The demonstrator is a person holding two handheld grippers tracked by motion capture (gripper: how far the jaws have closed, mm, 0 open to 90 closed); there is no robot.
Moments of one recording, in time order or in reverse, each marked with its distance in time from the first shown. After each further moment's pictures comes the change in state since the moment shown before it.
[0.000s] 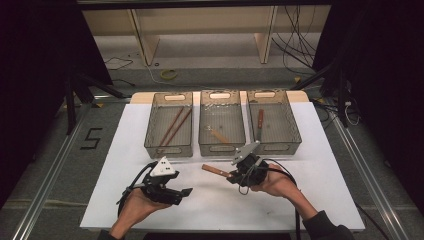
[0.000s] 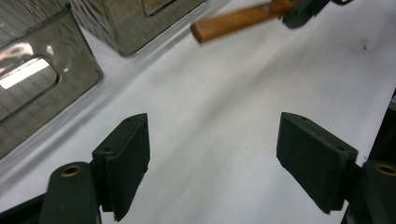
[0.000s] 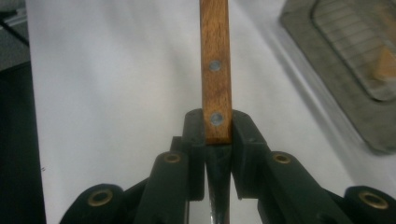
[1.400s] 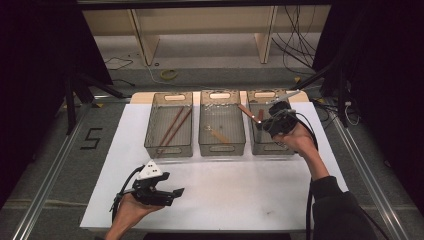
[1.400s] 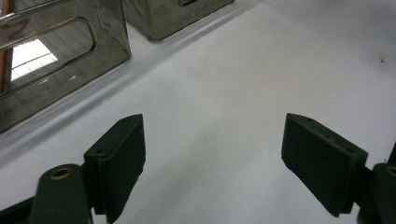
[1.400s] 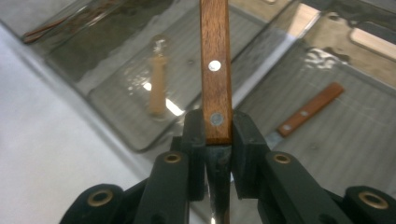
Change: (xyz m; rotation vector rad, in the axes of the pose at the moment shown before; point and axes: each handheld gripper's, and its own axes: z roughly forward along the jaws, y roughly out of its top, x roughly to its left) left arm 0.015 -0.026 -0.007 -0.073 0.026 -0.087; right arm -0.126 0.008 -0.072 -0.135 -0.281 0.369
